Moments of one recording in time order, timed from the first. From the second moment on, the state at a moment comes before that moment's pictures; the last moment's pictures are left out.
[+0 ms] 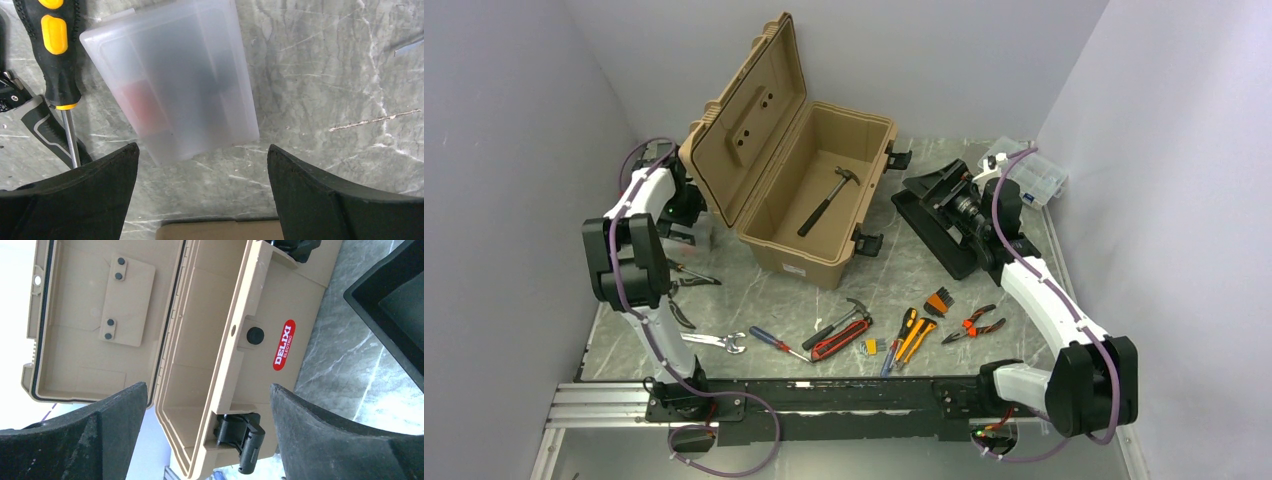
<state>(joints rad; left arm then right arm) 0.12 1.91 1.51 -0.90 -0.22 -1.27 0.18 1.18 0.80 0.18 -0.35 1.00</state>
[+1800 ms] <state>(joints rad) 0.17 1.02 1.37 -0.92 -0.34 -0.94 0.16 1.04 0.80 0.10 -0.36 0.99</state>
